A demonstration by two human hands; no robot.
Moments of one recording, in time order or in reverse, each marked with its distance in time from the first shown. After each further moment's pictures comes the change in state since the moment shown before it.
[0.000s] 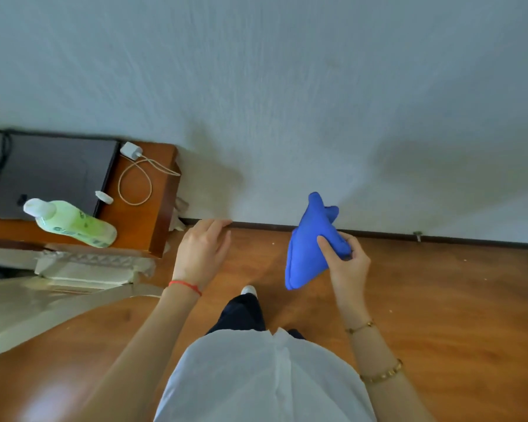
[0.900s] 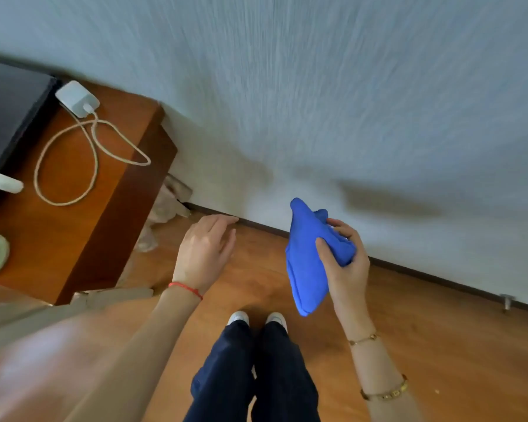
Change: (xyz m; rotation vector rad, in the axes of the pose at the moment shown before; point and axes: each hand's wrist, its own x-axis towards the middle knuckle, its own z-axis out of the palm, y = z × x) left_hand 0.097 -0.193 0.231 0.054 0.075 -0.118; right_hand 0.216 0.193 0.159 0.001 -0.358 0.003
